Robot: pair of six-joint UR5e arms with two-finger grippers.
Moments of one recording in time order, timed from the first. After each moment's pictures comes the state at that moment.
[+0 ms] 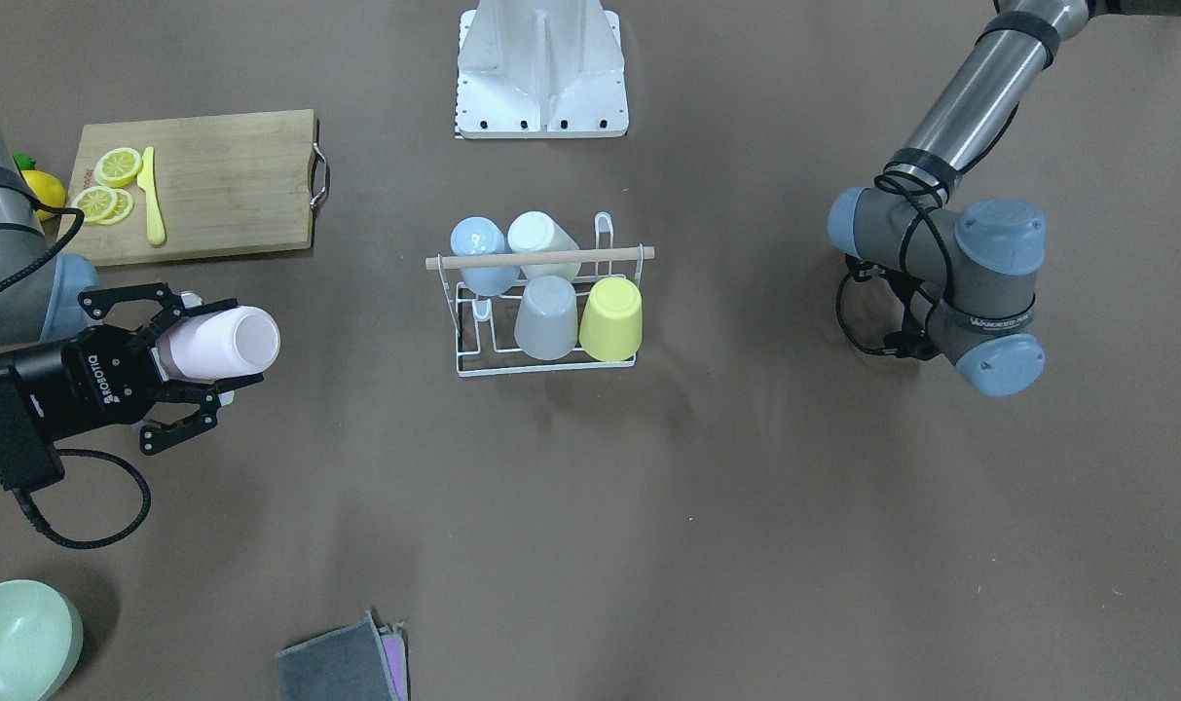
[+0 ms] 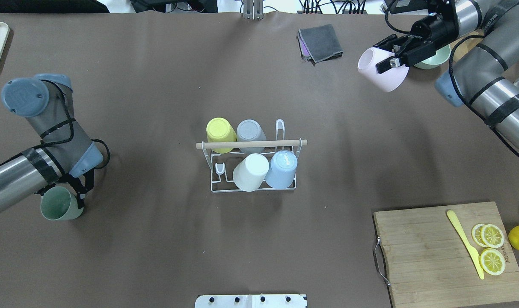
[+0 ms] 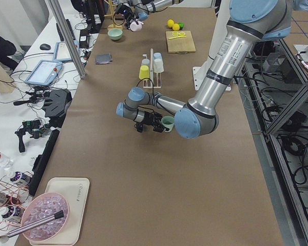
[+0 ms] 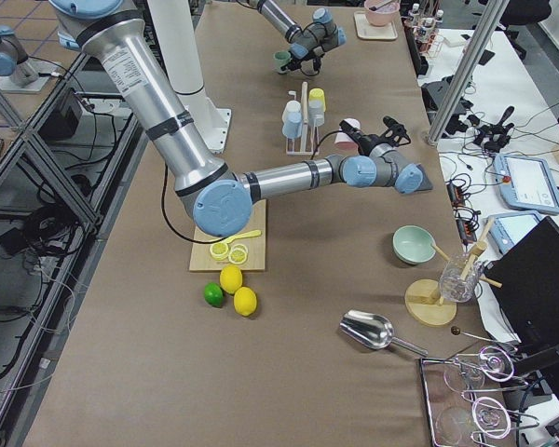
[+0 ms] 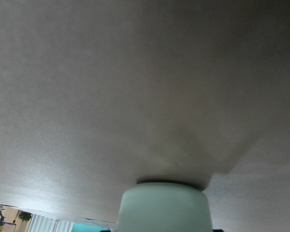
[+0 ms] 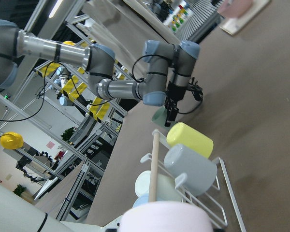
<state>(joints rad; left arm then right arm) -0.86 -2.07 -1.28 -0.51 -2.60 0.09 1.11 -1.02 1.20 -1.75 3.67 -1.26</state>
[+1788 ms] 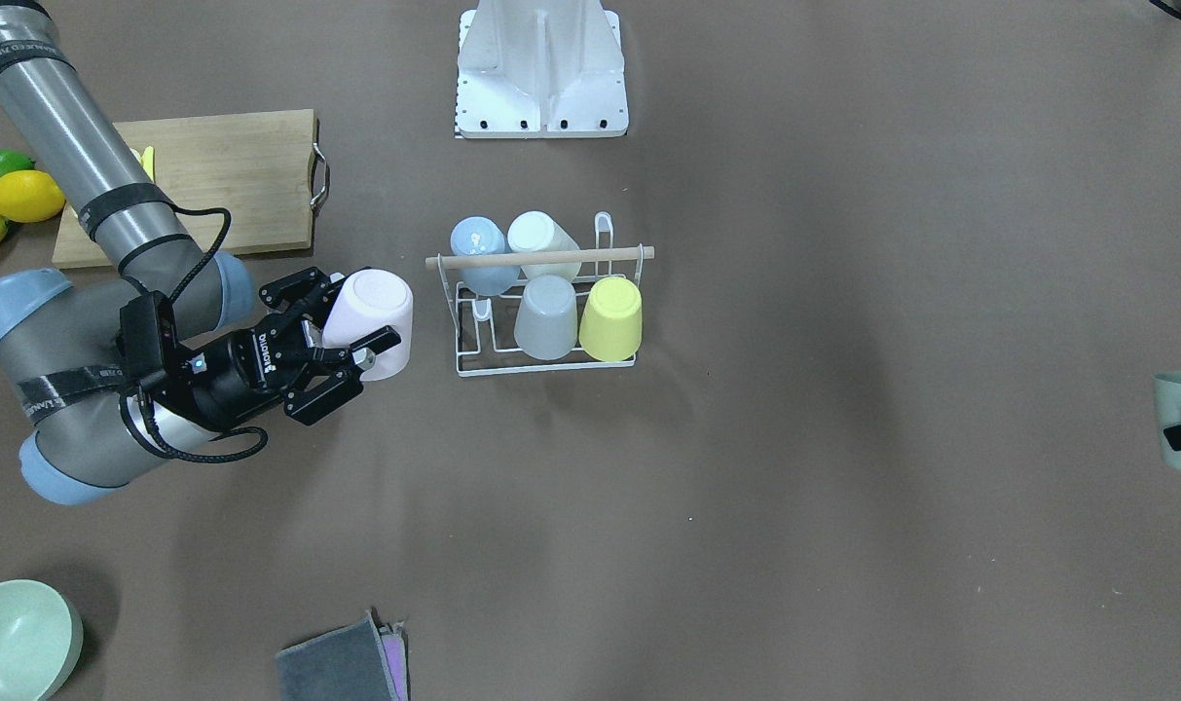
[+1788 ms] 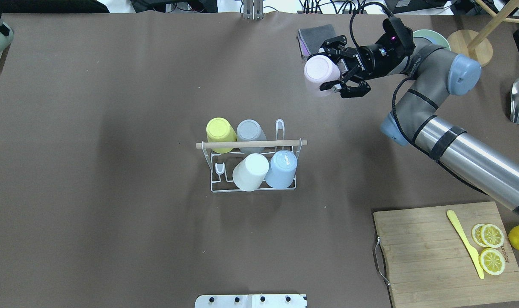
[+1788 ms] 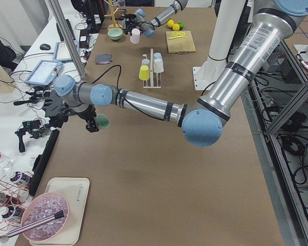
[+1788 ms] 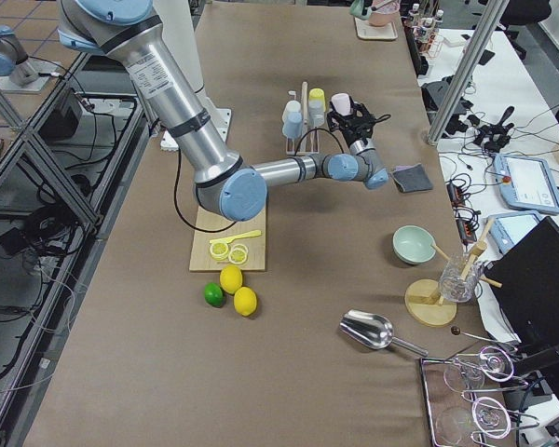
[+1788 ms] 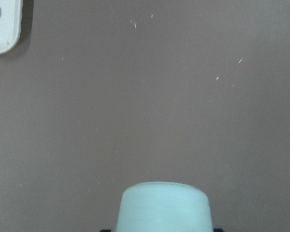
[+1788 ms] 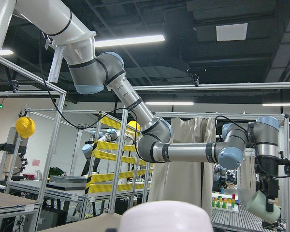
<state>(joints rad) -1.41 -2.11 -1.28 -1.56 -2.47 -0.50 0.89 -0.94 1.09 -1.75 4.08 -2.21</state>
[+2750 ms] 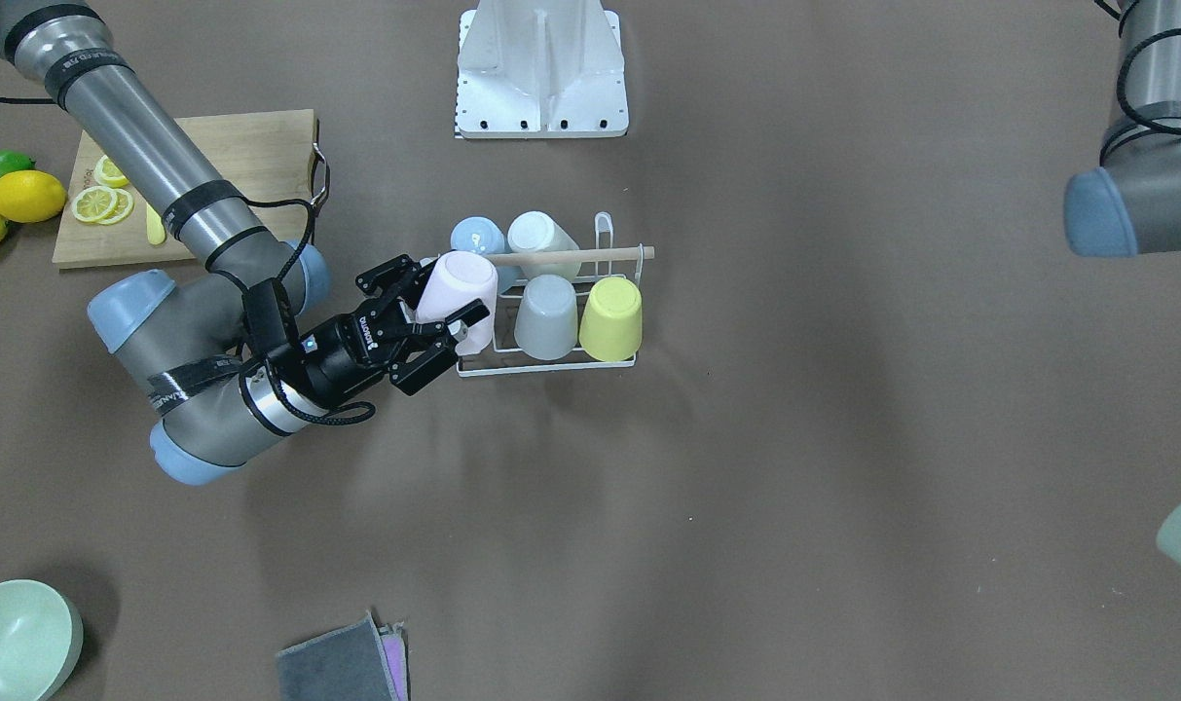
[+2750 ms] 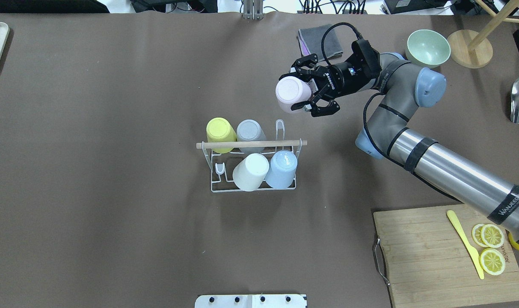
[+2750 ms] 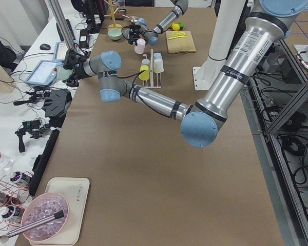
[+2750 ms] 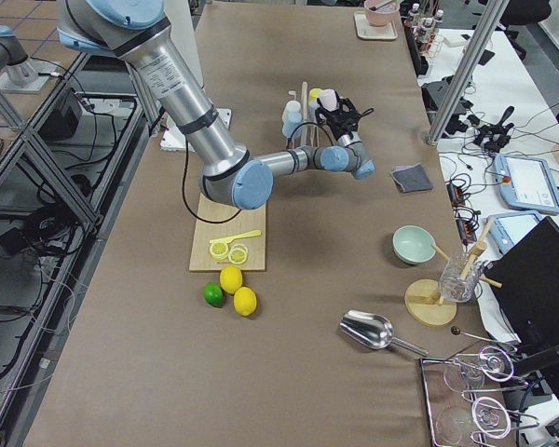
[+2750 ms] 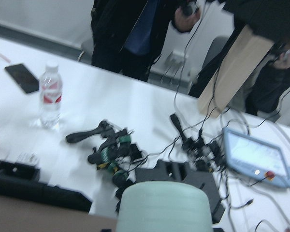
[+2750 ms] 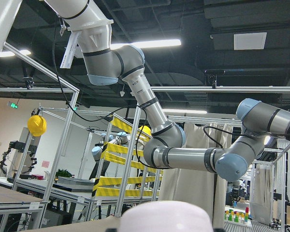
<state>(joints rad) -1.21 -2.04 -1.48 -2.71 -1.63 -1.18 0.79 -0.87 1.04 -1.76 4.08 -2.34</state>
